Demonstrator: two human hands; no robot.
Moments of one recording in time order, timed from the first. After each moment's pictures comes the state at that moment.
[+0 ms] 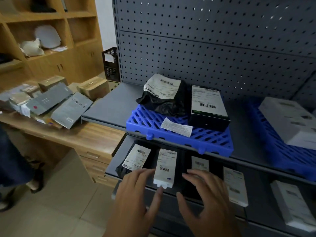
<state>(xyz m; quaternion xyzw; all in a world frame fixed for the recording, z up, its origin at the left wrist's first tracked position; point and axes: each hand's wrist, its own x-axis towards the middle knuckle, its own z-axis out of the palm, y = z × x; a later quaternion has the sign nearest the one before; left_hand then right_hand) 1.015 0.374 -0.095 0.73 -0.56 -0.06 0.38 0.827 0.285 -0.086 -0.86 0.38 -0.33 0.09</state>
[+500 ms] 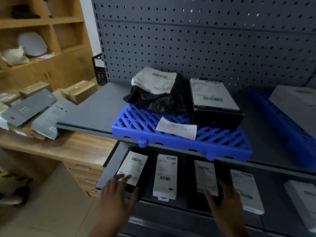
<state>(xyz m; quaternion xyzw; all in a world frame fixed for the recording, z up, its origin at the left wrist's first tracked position) 1.105 0.303 -0.250 0.80 -0.54 0.01 0.28 0.793 0.168 -0.269 -0.69 0.67 -0.24 0.16</state>
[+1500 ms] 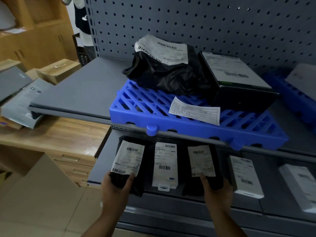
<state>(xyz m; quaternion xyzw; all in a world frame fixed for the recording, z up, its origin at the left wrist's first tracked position) 1.128 0.260 -0.333 0.76 -0.26 -0.25 0.54 0.838 0.154 -0.324 -0.43 0.75 -0.39 0.30</state>
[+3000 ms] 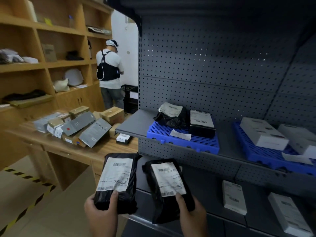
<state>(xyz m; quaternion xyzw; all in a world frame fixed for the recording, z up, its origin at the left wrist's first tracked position) 1.060 0.483 -0.148 0.70 -0.05 -0.08 0.70 0.859 0.373 -0.141 -0.50 0.57 -0.43 0.49</state>
